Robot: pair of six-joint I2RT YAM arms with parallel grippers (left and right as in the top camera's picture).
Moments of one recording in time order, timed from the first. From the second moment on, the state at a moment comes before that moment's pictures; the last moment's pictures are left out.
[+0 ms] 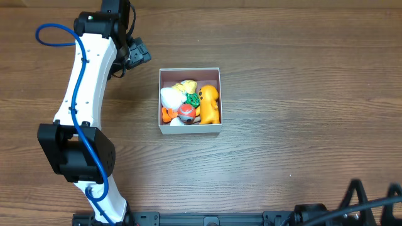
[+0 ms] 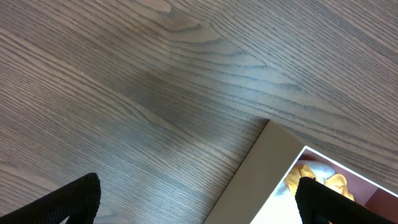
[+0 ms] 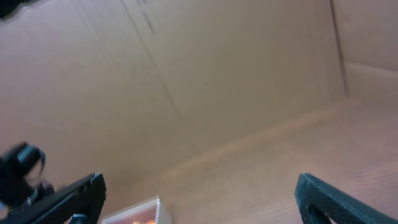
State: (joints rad) left arm -0.07 1.97 1.92 -1.31 -0.12 -0.61; right arm 0.06 0.05 1.09 -0.98 0.12 0.41
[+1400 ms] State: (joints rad) left arm -0.07 1.97 1.92 -1.31 -0.12 -0.61; right arm 0.06 0.02 0.11 -0.12 -0.12 0.25
